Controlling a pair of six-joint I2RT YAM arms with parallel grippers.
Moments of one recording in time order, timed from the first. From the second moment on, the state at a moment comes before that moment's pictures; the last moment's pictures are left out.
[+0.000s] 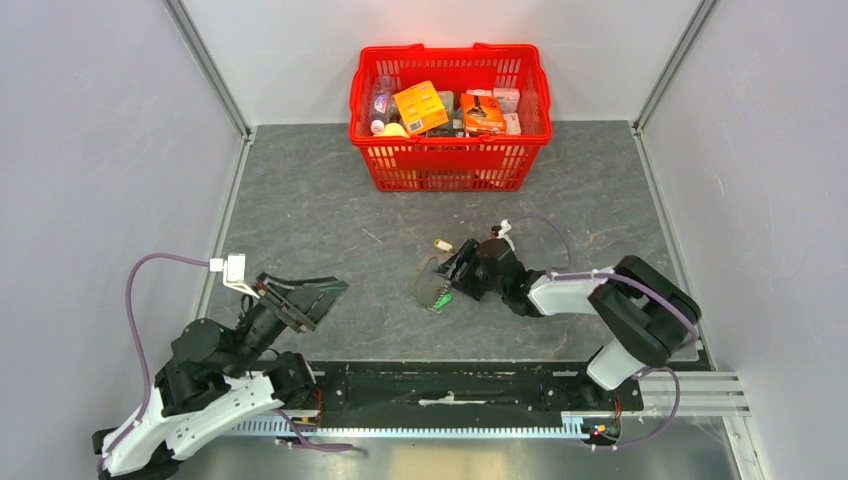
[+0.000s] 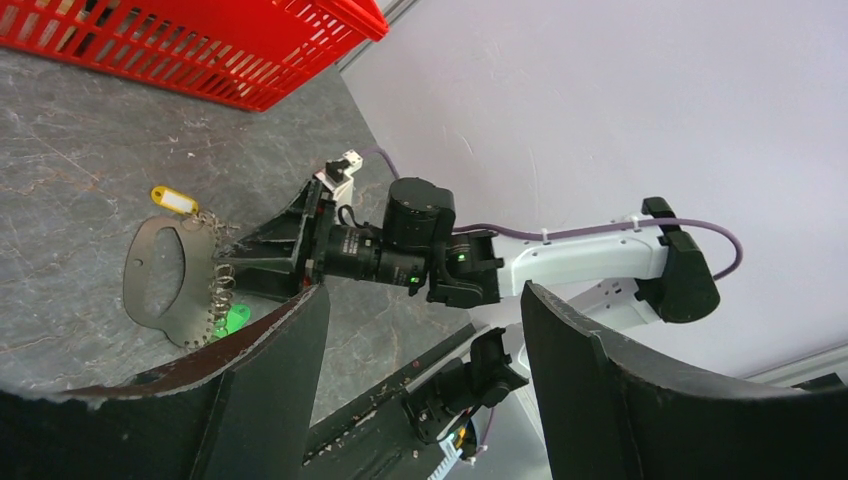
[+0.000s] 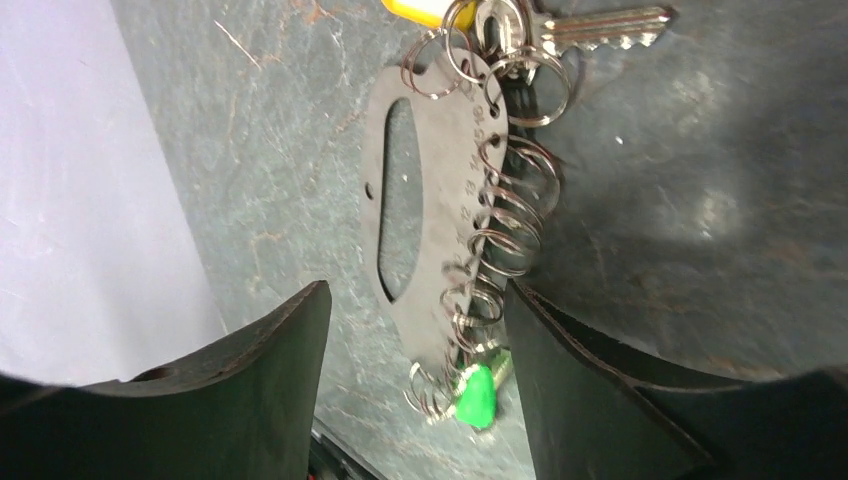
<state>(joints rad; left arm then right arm) -1.04 0.05 0.66 -0.48 -0.36 -0.84 0.76 1.63 0.56 0.47 0.01 1.24</state>
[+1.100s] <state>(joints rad) -1.04 0.19 0.83 -0.60 -0.44 -0.75 0.75 0.54 0.84 -0.78 0.50 0.71</state>
